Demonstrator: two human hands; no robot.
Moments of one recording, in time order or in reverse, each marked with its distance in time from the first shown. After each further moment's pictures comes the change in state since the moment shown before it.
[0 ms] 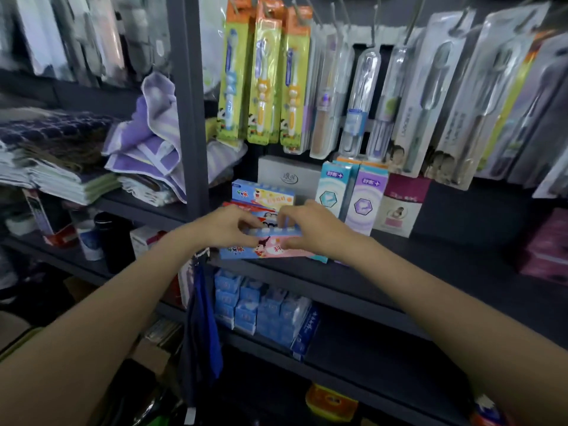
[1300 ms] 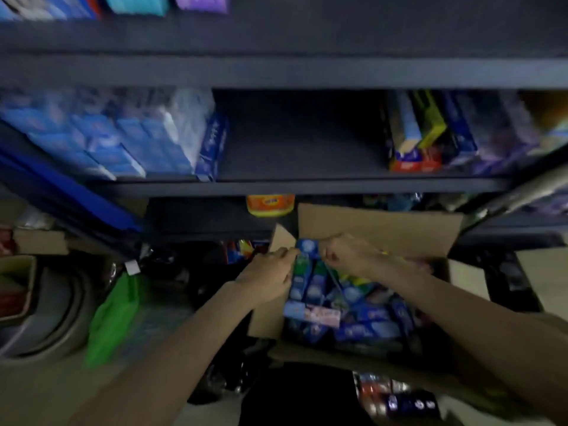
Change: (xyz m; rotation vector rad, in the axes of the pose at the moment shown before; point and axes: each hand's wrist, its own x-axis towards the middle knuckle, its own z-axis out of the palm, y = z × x) left_hand -0.100 0.043 0.401 0.254 -0.770 0.259; right_hand -0.328 0.089 0.278 0.330 -0.650 0.591
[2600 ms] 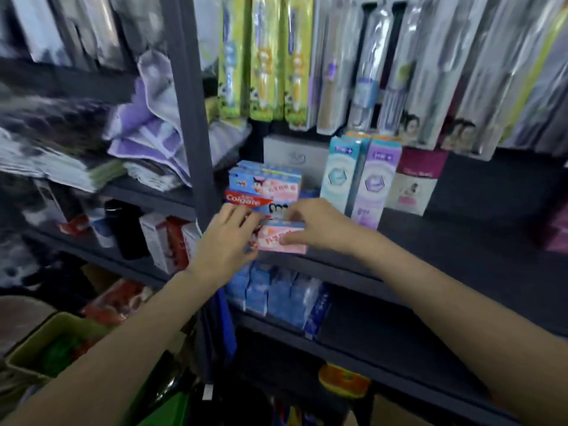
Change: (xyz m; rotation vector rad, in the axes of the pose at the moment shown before) left_hand -0.202 -0.137 -0.257 0.525 1.227 -0.209; right_hand -0.003 -0.297 -0.302 -0.160 0.479 -0.570
